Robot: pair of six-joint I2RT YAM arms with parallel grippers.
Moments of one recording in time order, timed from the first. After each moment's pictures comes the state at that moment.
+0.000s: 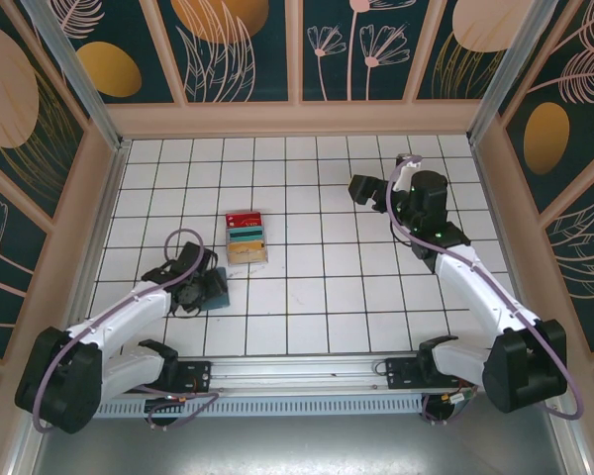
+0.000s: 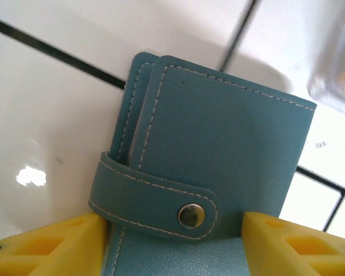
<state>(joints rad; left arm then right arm) -0.46 1.11 0.47 -0.56 -0.04 -0.95 0.30 1.16 0.82 0.03 -0.24 0.49</state>
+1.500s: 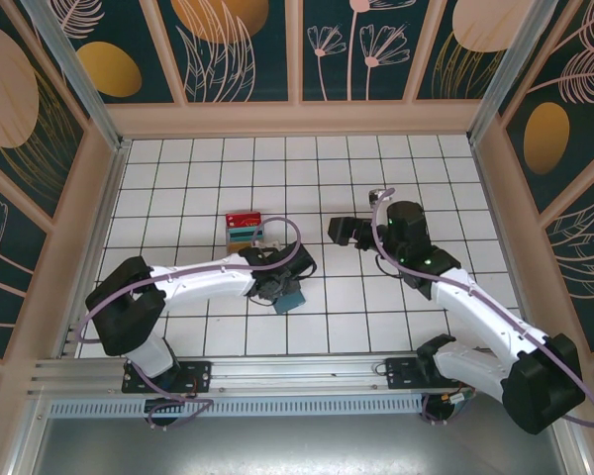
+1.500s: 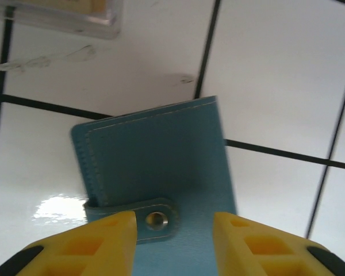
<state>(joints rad) -1.01 1.63 1.01 -0.65 -0.23 -1.26 0.51 1.03 0.67 -0.10 -0.21 0.53</state>
